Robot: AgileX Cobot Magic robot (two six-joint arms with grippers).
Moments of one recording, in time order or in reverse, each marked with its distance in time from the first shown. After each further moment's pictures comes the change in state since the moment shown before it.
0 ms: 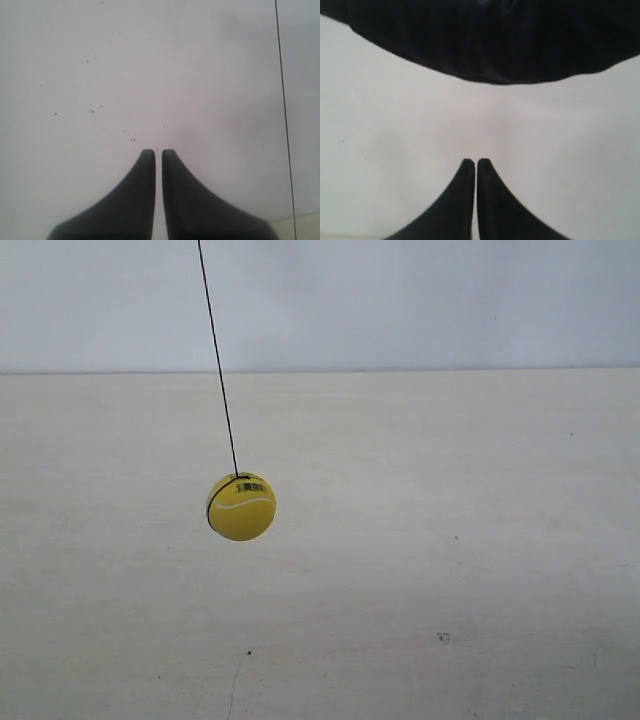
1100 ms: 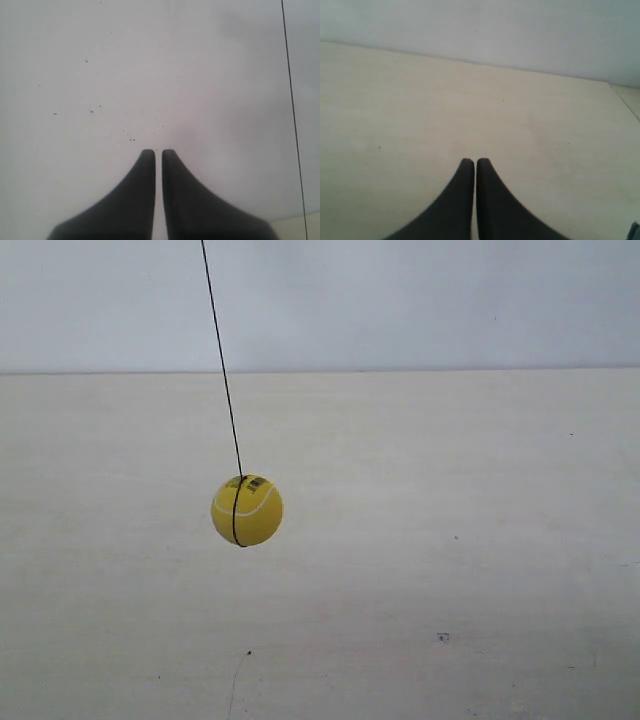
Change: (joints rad) left arm 0.000 0.000 0.000 0.000 -0.004 0.000; right arm -0.218 0.000 0.319 0.729 0.257 -0.897
